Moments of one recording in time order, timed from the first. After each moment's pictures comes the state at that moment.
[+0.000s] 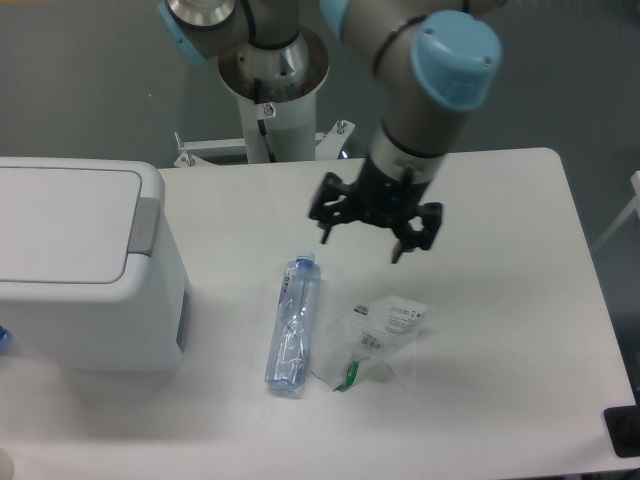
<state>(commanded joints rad) 2.45 -1.79 -1.37 -1.50 1.28 0.57</state>
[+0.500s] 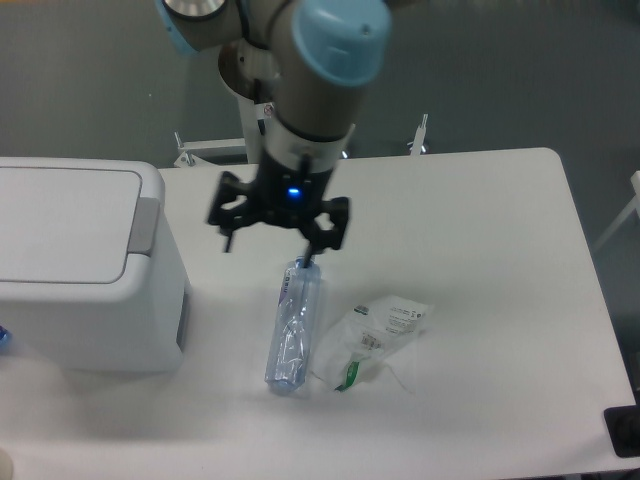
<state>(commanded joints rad) 2.31 -1.77 -1.37 -1.44 1.22 0.35</state>
